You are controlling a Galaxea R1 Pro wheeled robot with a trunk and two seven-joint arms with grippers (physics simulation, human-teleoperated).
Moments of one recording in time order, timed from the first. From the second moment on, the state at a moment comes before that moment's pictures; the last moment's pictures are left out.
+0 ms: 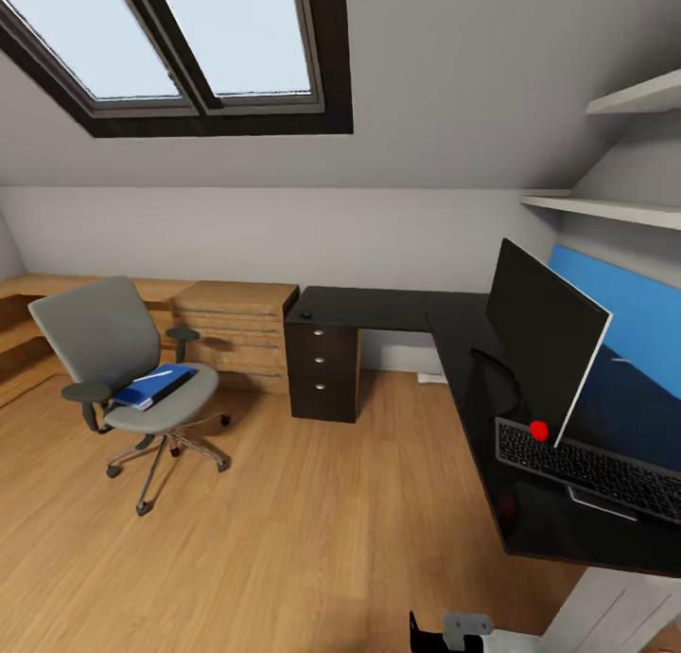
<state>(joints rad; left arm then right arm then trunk) -0.09 -0.04 -0.07 -0.30 0.26 -0.43 0.07 -0.37 0.10 -0.05 -0.11 0.07 -0.55 -0.10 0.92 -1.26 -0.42</state>
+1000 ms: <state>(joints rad) -0.09 -0.04 -0.07 -0.30 0.26 -0.43 0.07 -0.37 0.10 -0.05 -0.11 0.07 -0.55 -0.10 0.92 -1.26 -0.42</state>
